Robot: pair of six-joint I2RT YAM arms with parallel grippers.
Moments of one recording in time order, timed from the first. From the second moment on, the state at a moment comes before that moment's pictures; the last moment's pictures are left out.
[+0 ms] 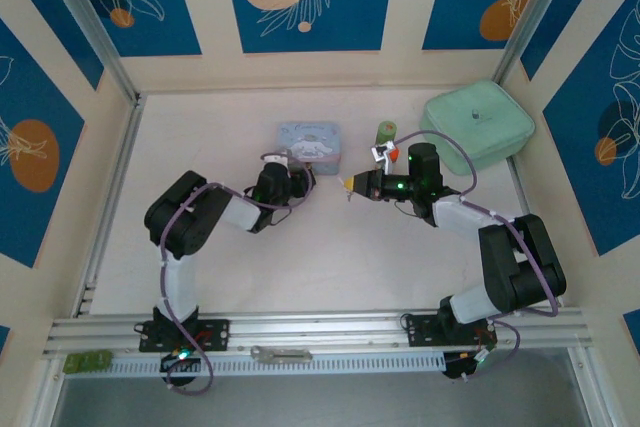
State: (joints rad) left arm -0.59 2.00 0.83 0.71 -0.05 -0.69; right arm 0.26 1.46 0.67 0.30 -0.96 0.67
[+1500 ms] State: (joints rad) left arm -0.60 1.99 0.80 0.79 0.14 -1.01; right arm 0.24 1.66 0.62 0.47 -0.99 0.80
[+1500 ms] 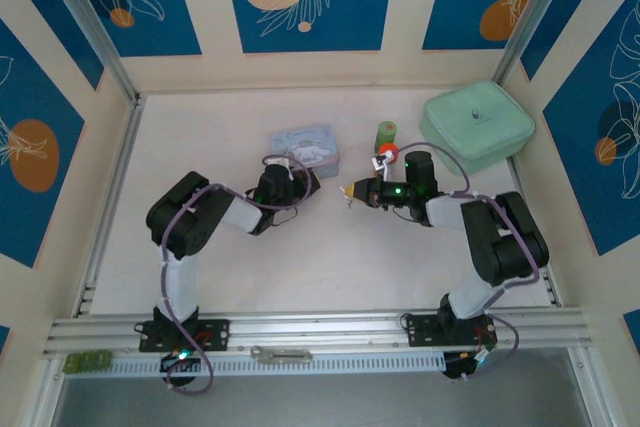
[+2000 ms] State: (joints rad) left arm -0.60 1.96 0.71 1.01 0.22 -1.33; right arm 0.31 1.78 0.61 0.70 -0.99 0.98
